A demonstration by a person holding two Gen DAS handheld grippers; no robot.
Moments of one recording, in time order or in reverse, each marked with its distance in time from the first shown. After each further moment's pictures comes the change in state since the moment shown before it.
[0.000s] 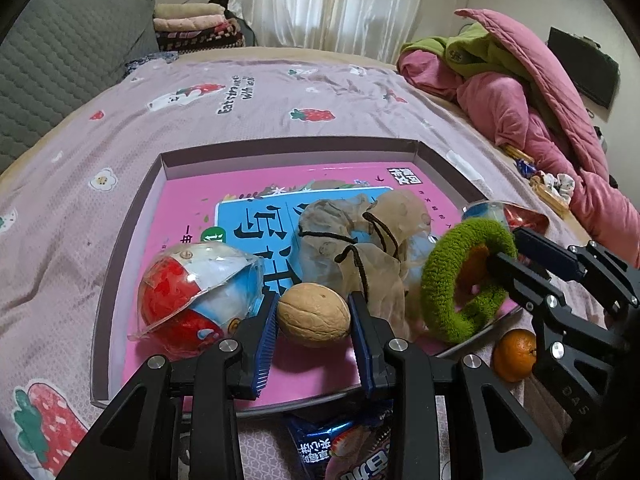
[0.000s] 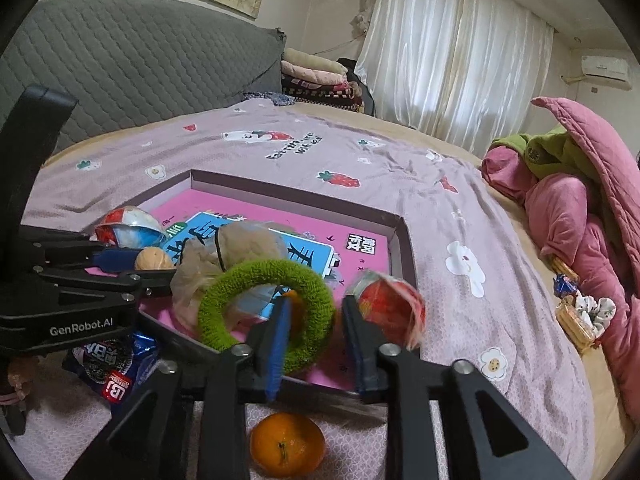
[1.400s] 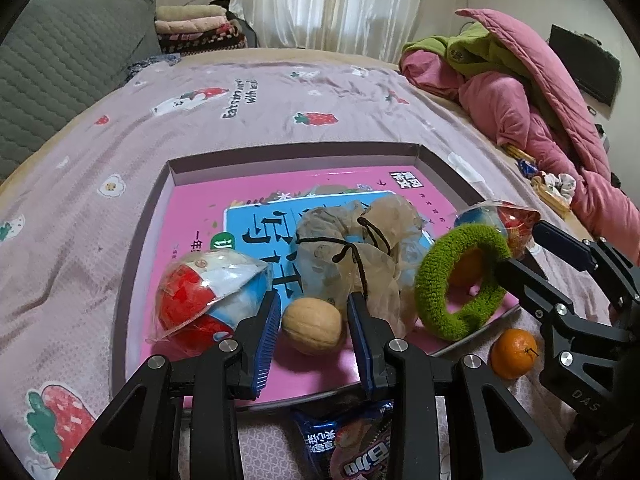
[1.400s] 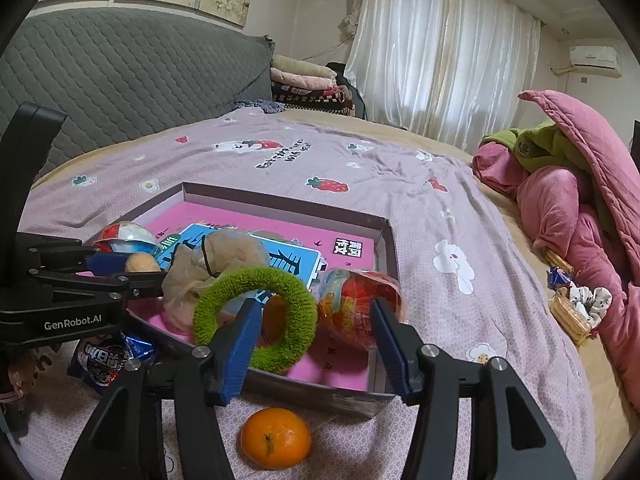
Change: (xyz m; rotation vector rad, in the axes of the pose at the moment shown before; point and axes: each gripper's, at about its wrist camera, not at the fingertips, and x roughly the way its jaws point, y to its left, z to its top) left arm -0.010 0.000 0.004 0.008 0.001 0.023; right arm -0.010 -0.011 0.001 0.046 -0.015 -0.013
